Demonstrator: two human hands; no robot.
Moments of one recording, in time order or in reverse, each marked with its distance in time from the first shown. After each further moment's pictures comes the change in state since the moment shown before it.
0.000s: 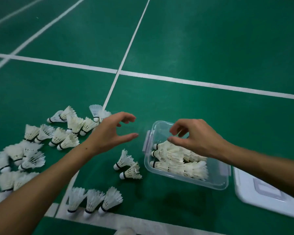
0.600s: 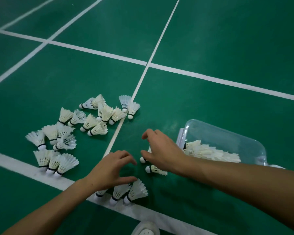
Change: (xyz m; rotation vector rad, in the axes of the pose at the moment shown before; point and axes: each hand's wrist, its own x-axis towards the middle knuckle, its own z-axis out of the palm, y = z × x) left_hand -0.159 -0.080 0.028 0.274 -0.238 -0.054; right_hand 0.044 -0.133 0.132 -0.025 -0.222 -0.119
